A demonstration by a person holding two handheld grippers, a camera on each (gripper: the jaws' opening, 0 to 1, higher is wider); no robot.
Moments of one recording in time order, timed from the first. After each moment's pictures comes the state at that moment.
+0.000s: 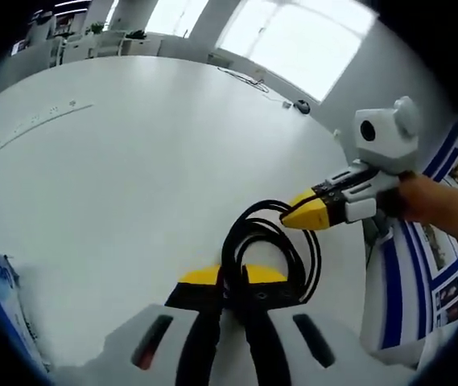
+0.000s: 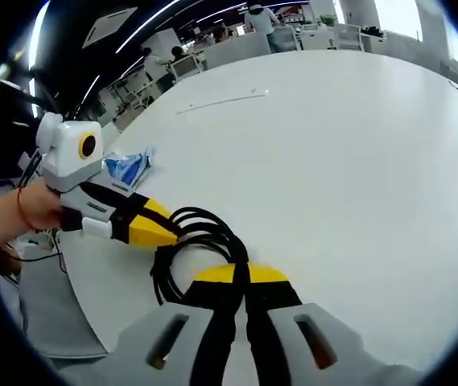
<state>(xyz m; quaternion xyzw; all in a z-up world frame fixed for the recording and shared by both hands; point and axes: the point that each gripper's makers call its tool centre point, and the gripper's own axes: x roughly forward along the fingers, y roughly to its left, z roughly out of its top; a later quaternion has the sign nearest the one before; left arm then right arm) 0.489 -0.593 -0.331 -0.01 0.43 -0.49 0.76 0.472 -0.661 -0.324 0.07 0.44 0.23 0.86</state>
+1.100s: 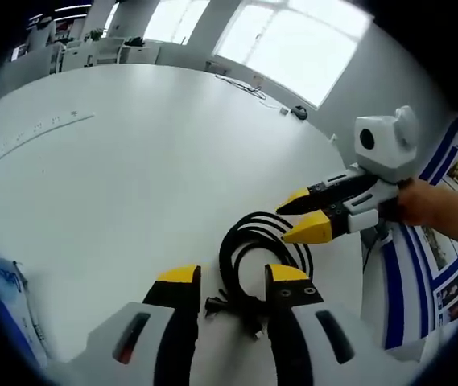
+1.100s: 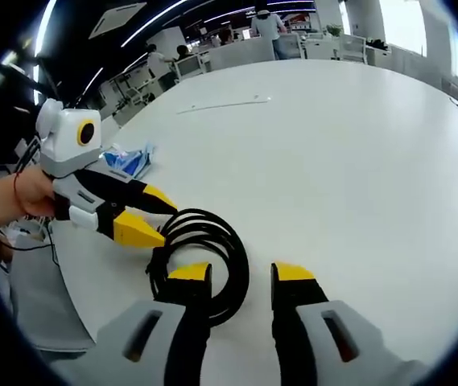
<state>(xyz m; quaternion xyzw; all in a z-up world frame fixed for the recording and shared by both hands) 0.492 -0.589 -0.316 -0.02 0.41 -0.49 0.77 0.473 -0.666 -0.315 0.04 0.43 0.22 0.87</state>
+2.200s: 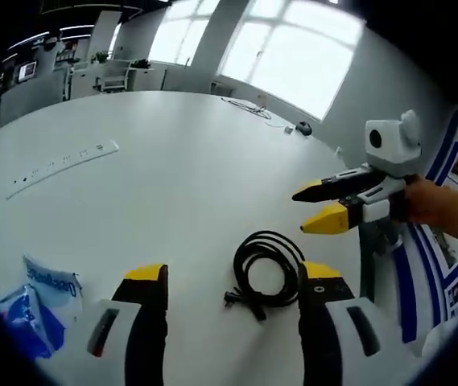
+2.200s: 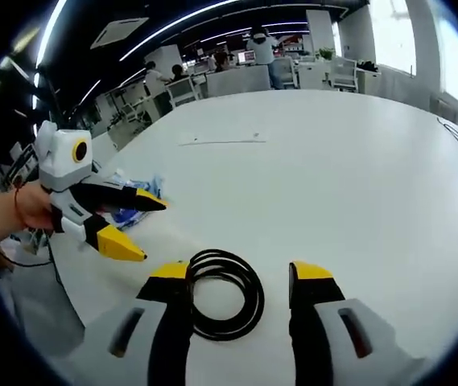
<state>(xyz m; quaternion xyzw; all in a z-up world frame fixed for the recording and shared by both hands) 0.501 -0.549 -0.266 -0.01 0.36 -0.47 0.81 0.478 -0.653 -0.253 0.03 0.37 0.20 0.91</state>
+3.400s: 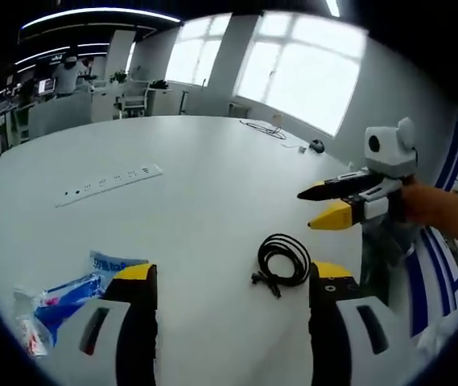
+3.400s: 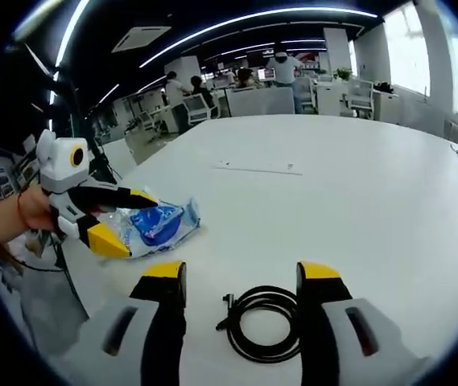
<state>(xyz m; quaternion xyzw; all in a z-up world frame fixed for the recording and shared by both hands) 0.498 -0.461 -0.210 -0.01 0.31 -0.43 0.85 0.484 -0.588 -0.203 0.02 0.33 0.24 0.91</state>
